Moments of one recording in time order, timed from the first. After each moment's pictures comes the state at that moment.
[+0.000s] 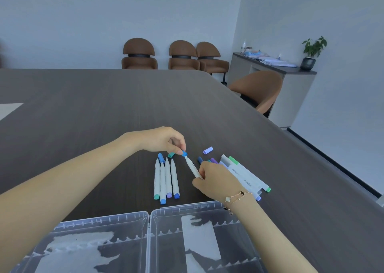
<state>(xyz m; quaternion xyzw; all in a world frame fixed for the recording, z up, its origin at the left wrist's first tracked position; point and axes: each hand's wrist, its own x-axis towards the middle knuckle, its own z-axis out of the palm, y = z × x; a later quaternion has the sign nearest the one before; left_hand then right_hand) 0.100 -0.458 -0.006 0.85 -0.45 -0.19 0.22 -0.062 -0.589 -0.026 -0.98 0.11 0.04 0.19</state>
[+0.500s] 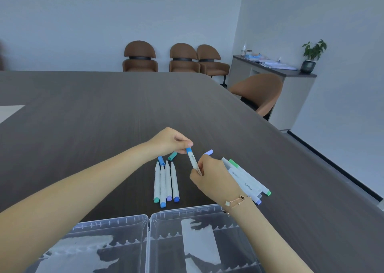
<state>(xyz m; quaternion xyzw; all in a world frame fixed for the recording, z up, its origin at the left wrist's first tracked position) 0.088 -0.479 -0.021 0.85 -0.28 -0.14 0.43 -0.060 -0.586 -0.022 -0.96 0.10 -0.04 0.24</state>
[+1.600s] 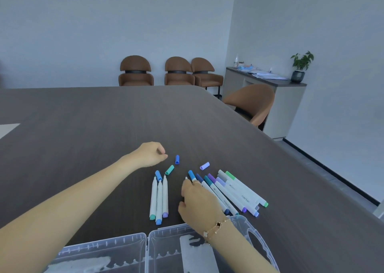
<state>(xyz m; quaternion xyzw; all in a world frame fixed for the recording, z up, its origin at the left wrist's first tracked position) 0.111 -0.450 -0.018 0.95 -0.22 -0.09 0.21 -0.061 -0.556 -0.035 -0.98 0.07 0.02 0.16</state>
